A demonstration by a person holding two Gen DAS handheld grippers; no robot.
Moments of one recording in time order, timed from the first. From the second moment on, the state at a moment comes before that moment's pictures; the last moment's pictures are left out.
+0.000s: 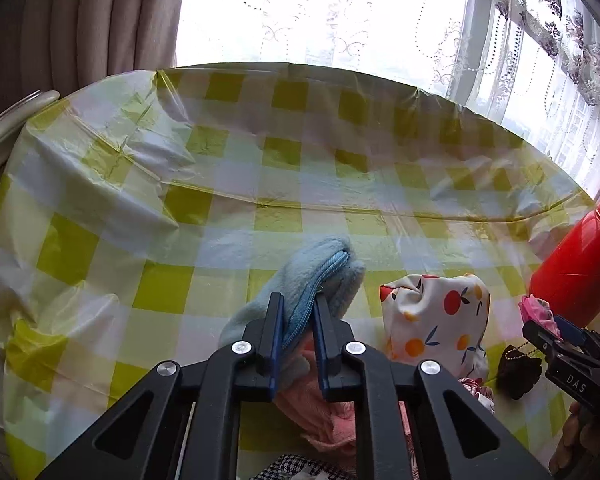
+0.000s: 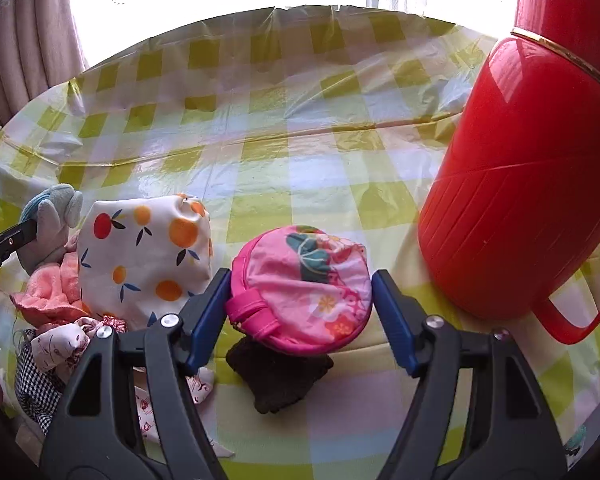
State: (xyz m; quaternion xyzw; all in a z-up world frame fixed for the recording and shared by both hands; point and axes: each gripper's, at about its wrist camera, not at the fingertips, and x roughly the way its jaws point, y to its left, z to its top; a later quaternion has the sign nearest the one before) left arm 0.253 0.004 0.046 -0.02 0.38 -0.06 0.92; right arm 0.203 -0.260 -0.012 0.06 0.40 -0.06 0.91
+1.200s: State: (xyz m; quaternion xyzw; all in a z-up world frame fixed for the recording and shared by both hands) left arm 0.087 -0.099 0.126 0.01 0.30 -0.20 0.93; right arm 0.015 -0.357 0.024 0.07 0.38 -0.10 0.91
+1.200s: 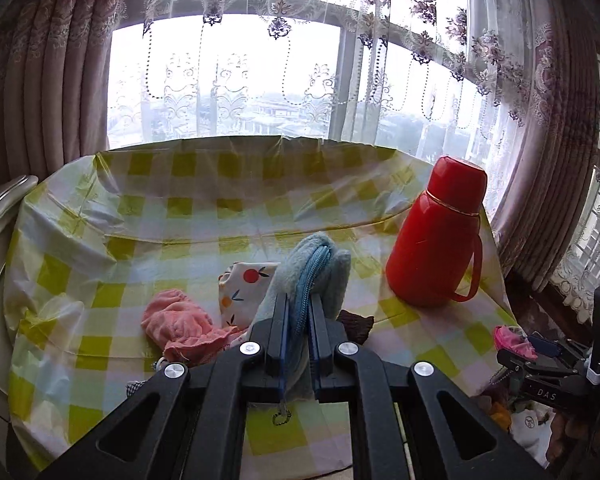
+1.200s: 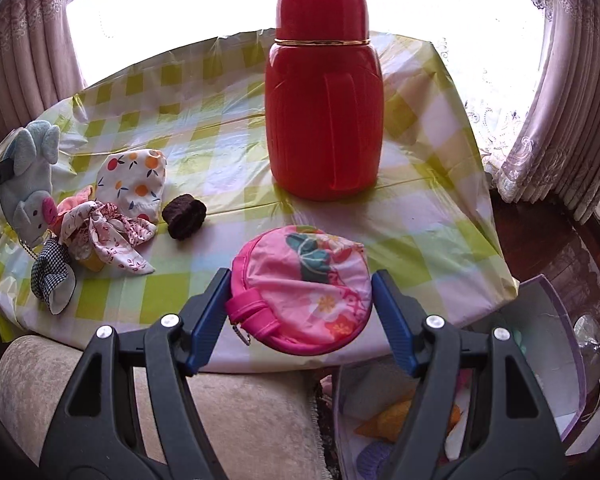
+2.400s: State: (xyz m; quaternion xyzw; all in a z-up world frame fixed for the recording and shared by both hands) left arm -0.041 -0.322 0.079 0.15 0.39 -0.45 0.79; right arm -0.166 -0.563 -0.013 0.16 0.42 -0.32 0.83
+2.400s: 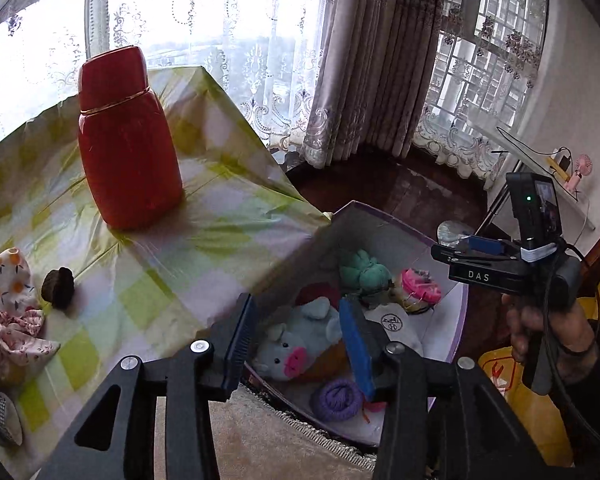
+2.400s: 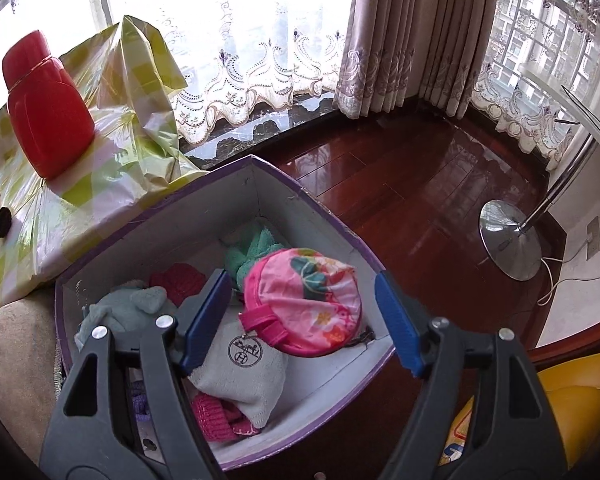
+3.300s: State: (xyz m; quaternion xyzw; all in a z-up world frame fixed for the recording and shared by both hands) left arm 0.027 -0.178 0.071 0.03 0.41 -0.31 0.86; right arm -0.106 -0.485 0.011 0.12 0.42 -0.22 0.87
